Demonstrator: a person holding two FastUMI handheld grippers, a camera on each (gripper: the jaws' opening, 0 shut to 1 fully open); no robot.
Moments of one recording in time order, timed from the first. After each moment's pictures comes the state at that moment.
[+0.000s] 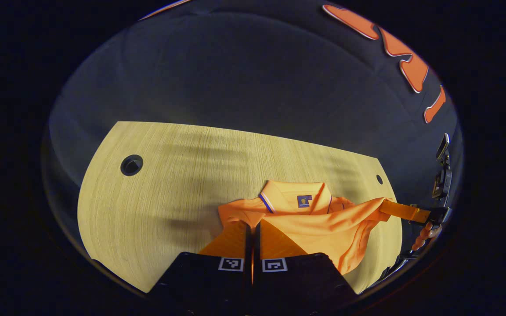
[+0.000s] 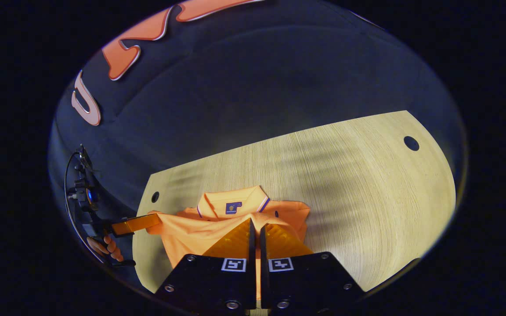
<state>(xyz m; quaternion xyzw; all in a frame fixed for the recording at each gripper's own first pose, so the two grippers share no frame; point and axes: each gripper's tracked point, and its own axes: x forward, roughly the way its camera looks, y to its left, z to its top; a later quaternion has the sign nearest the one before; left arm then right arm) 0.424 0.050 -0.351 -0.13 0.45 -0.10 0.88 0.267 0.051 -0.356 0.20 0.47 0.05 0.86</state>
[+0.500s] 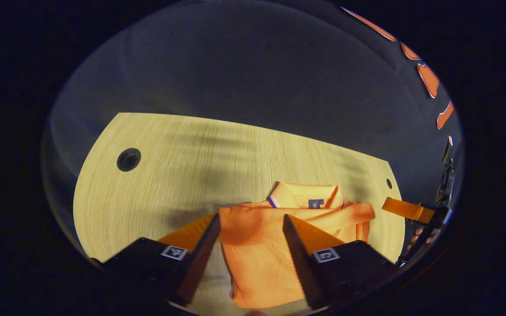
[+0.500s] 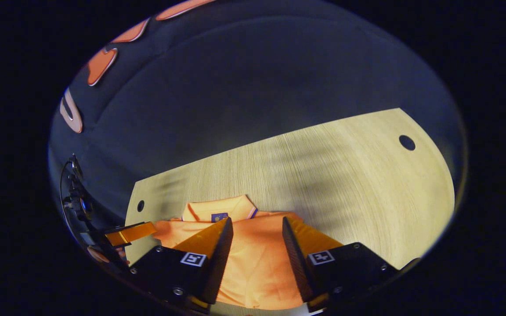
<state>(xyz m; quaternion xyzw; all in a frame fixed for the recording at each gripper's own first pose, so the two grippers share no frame) 0.425 0.058 -0.355 -0.13 0.45 -0.06 0.88 0.278 0.038 -0.347 0.19 0.45 0.02 0.87</state>
